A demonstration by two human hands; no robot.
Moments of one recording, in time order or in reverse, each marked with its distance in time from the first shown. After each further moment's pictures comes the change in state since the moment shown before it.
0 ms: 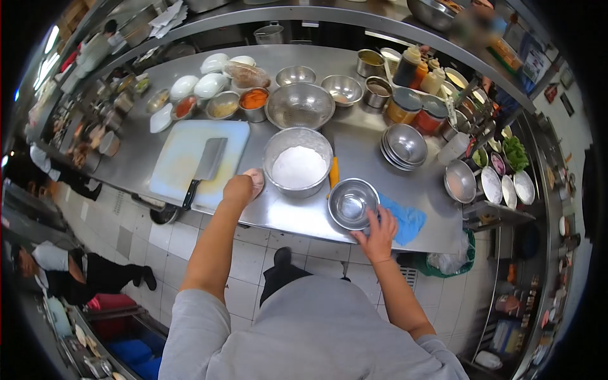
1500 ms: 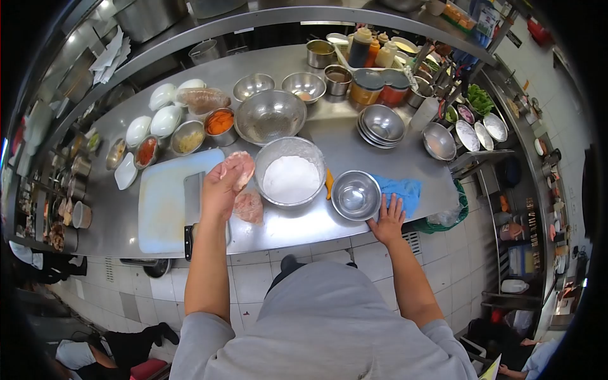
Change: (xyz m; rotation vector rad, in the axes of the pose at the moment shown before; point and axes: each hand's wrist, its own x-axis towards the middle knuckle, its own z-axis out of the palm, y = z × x) left_hand 0.033 -0.015 -0.094 -1.768 -0.129 0.268; right_hand -0.009 -0.001 0.044 -0.228 -0.321 0.641
